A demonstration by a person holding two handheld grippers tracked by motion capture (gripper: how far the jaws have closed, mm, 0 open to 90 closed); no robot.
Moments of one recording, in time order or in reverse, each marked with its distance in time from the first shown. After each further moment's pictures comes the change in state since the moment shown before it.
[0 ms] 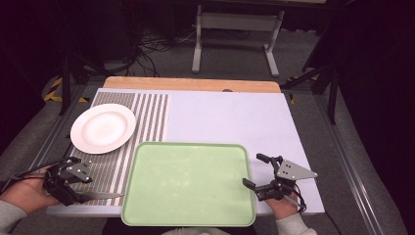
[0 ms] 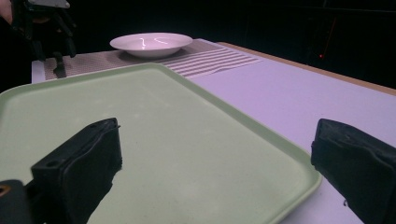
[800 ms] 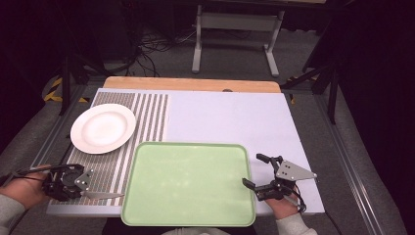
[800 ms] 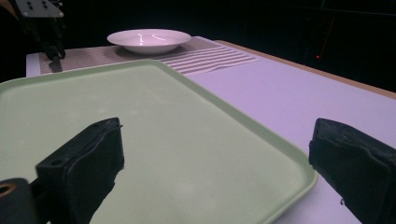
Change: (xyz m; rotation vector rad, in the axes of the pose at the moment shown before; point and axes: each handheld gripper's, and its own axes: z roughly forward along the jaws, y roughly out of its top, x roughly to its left) left arm -0.003 0.001 0.011 0.290 0.087 0.196; right arm 0.001 0.000 0.000 0.008 -0.010 -0.020
